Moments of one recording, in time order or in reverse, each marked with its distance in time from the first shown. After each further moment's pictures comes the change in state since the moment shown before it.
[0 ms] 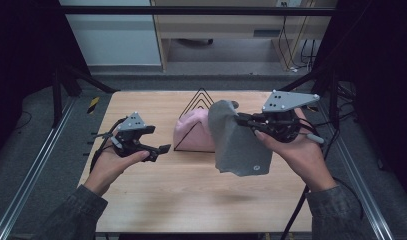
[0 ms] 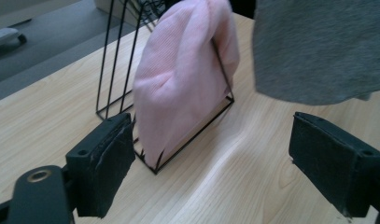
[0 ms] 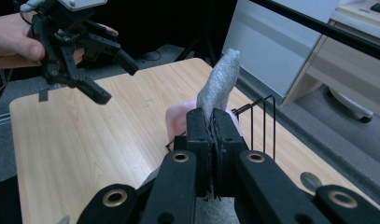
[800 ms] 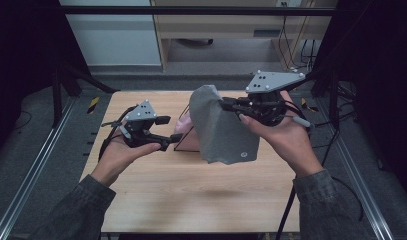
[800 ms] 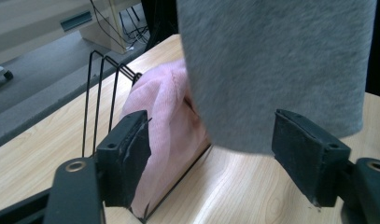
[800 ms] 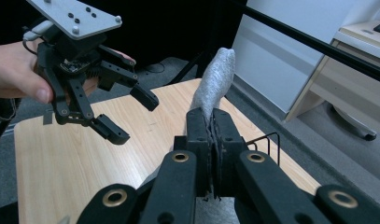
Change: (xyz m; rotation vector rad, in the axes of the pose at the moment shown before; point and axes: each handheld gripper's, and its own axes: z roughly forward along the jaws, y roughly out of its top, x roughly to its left) left arm -0.013 0.040 0.004 -0.065 -0.047 0.082; right arm 0.004 0.045 0.018 -0.034 0.017 -0.017
